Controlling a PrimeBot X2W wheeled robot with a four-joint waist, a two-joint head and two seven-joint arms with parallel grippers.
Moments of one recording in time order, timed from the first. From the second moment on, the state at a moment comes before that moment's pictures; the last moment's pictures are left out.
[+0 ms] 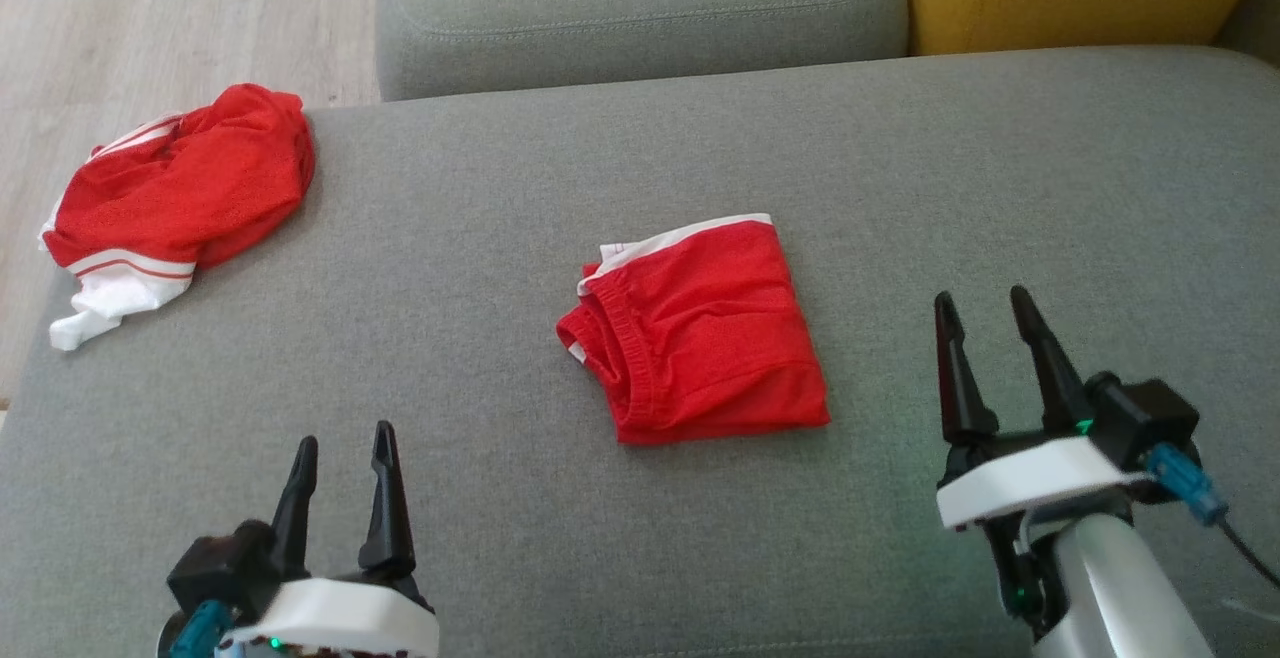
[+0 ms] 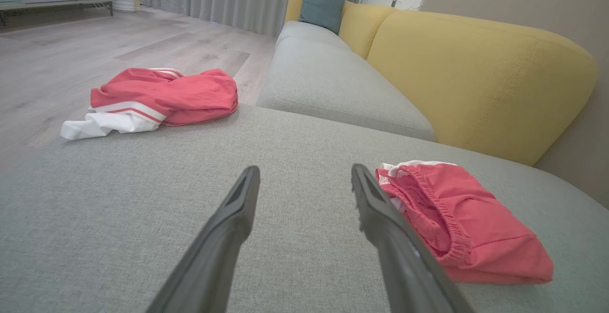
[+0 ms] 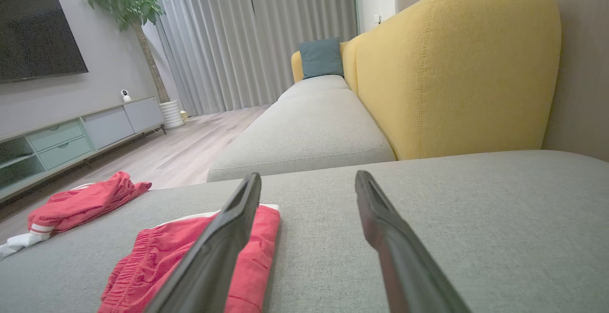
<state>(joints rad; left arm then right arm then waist) 0.14 0.09 -0.21 0.05 -0.36 0.15 -0.25 -0.16 -0.06 0.10 0.36 0.21 0.12 -0.25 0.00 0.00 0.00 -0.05</state>
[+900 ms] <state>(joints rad) 0.14 0.06 -0.18 0.06 -0.32 0.11 -0.25 -0.13 -0.05 0.10 0.29 0.22 0.12 -0.20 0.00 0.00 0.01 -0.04</state>
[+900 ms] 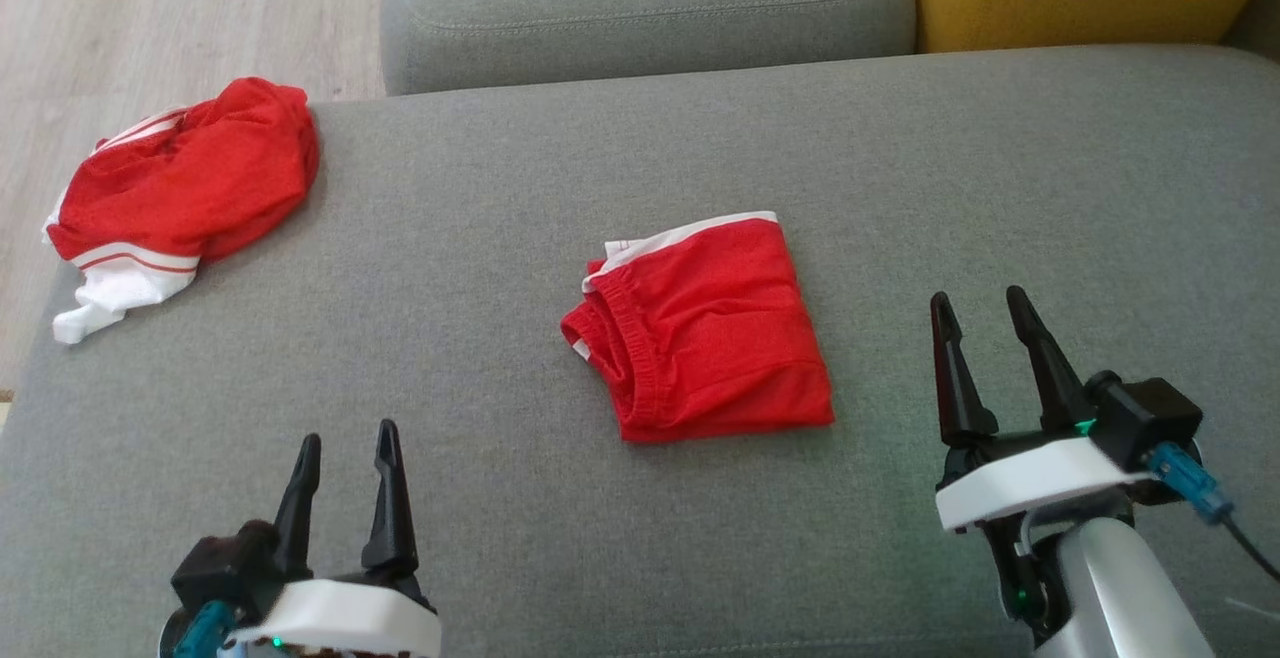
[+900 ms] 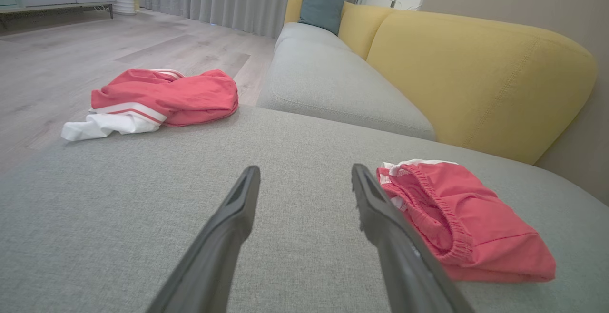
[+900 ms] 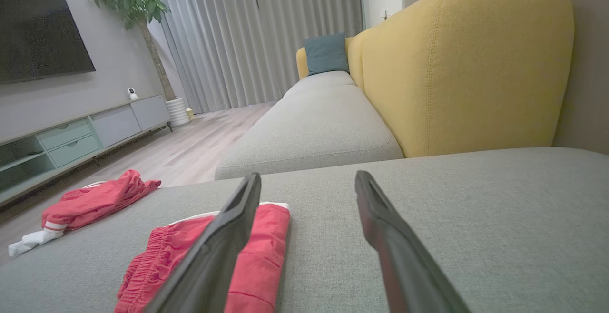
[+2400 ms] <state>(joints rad) 0.03 0.05 -0.27 0.06 -0.34 0.10 -0.25 -0.60 -0.21 0.32 0.75 0.40 0.12 0.48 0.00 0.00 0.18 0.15</state>
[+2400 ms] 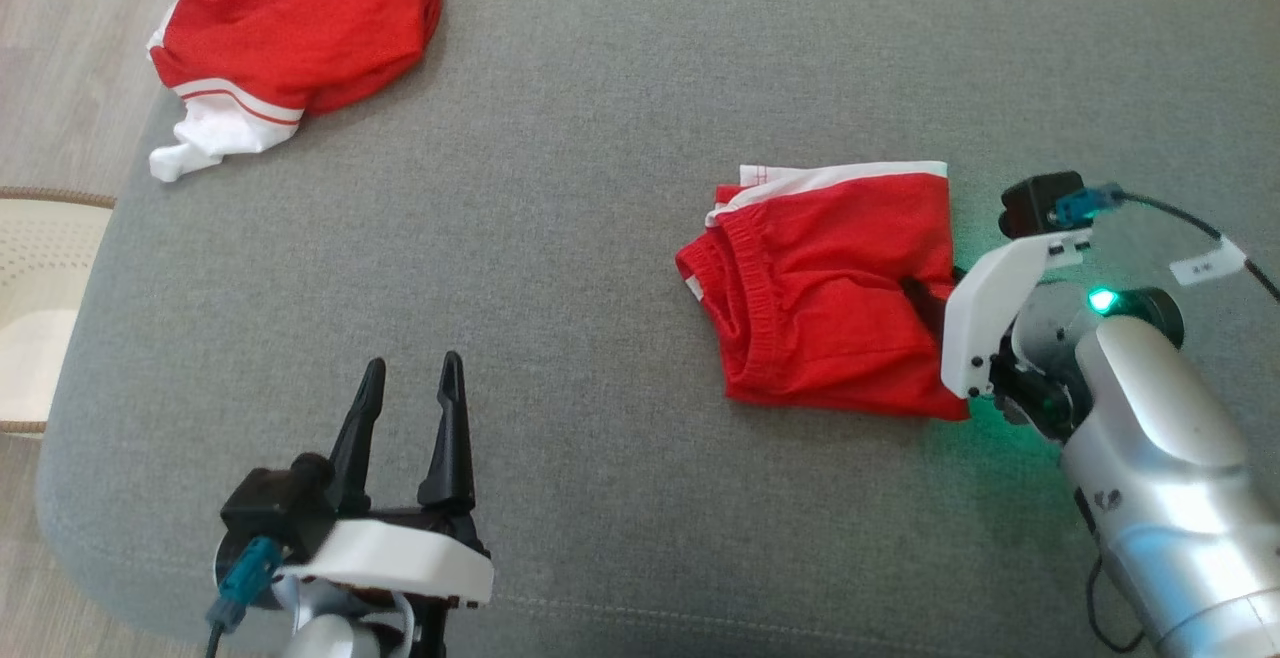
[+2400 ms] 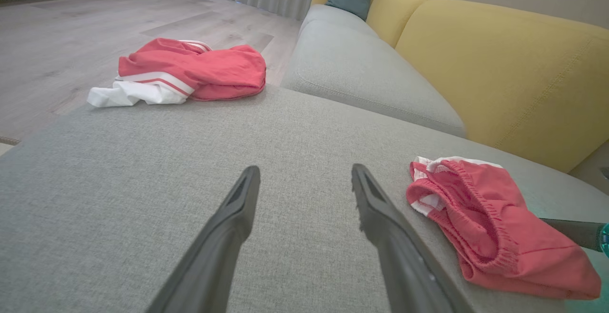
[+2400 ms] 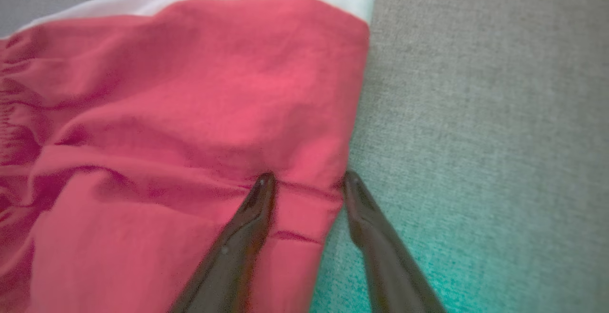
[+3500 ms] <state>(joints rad) -0.14 0.06 -0.28 0.01 -0.21 0.03 -0.25 -0.87 -0.39 0.30 0.73 0.39 0.12 0.39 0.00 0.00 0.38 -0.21</state>
